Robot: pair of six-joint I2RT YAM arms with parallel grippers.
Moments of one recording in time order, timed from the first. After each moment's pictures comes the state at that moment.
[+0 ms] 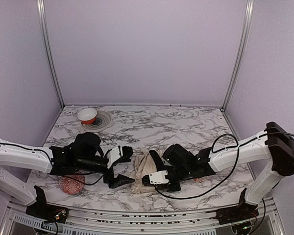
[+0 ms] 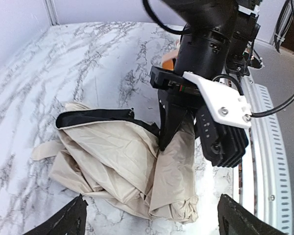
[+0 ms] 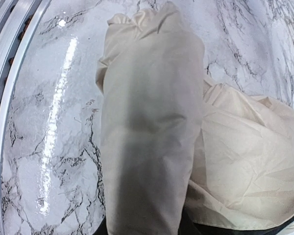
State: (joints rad) left arm -0.99 1.33 0.65 0.13 0.35 0.18; right arm 1.08 1.59 0.78 -0.16 -0.17 -0.68
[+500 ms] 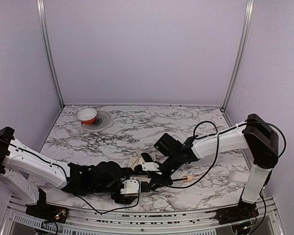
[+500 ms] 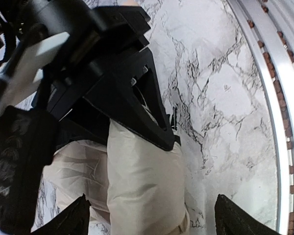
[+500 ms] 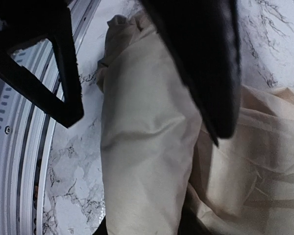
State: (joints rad) left arm -1.32 1.49 0.65 0.14 -0.17 0.53; right arm 0.96 1.82 1.03 -0.35 -0.58 -0.59
